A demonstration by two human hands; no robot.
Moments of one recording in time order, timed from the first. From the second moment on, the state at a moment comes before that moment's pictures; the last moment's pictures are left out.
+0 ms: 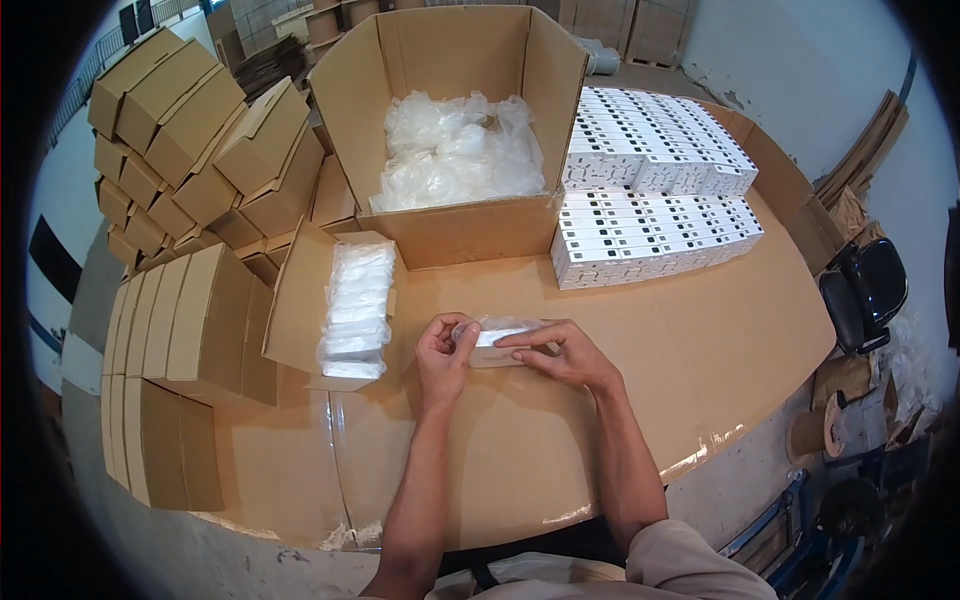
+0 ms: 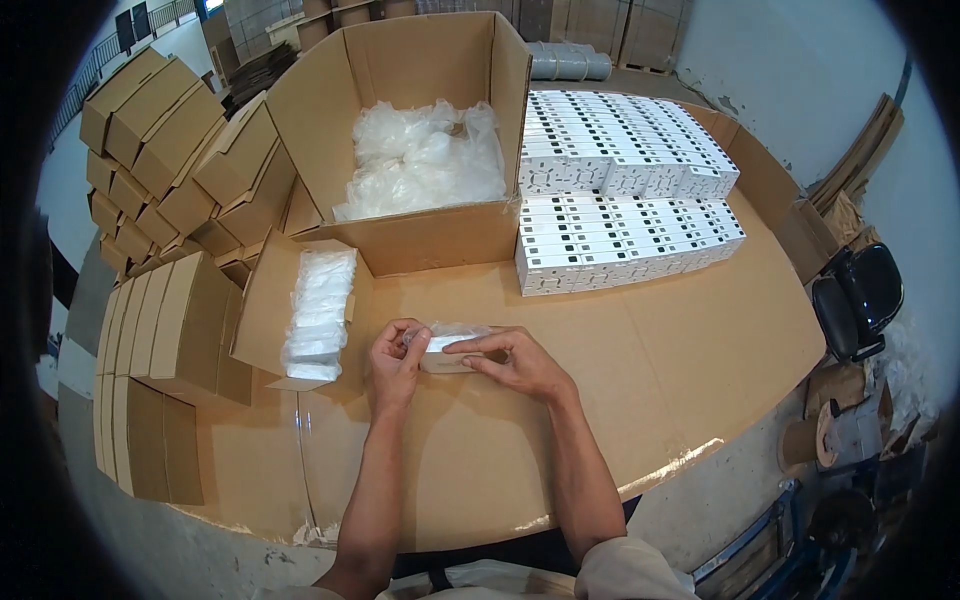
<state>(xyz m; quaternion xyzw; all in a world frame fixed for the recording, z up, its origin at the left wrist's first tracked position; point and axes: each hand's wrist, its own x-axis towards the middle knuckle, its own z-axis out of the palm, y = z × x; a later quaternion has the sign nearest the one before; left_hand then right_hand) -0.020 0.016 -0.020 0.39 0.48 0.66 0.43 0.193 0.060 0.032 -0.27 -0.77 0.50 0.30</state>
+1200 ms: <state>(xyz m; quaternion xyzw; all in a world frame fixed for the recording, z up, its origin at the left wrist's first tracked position) -0.009 -0.002 0.013 0.67 0.52 0.53 -0.03 0.184 0.057 0.034 -0.38 -0.71 0.47 0.36</state>
